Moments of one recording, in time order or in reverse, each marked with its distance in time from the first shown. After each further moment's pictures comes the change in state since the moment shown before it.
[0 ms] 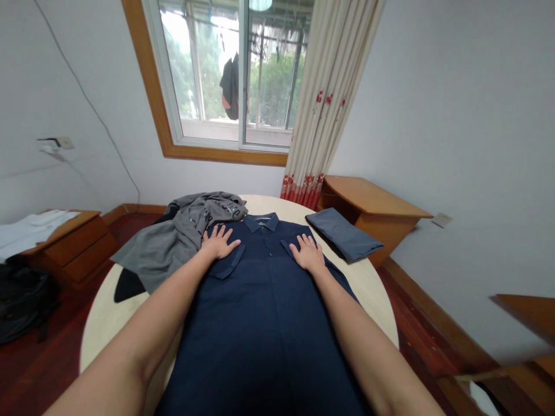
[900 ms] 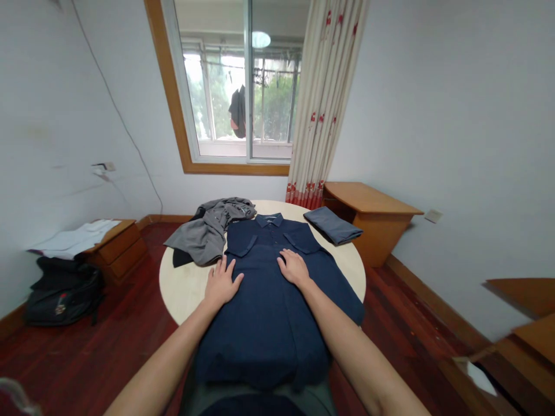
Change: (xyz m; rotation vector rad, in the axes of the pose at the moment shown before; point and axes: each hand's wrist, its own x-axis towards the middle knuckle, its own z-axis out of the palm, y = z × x) left_hand -0.241 0.023 0.031 -0.046 0.254 -0.035; right_hand -0.149 -0.055 0.007 0.172 0.146 -0.301
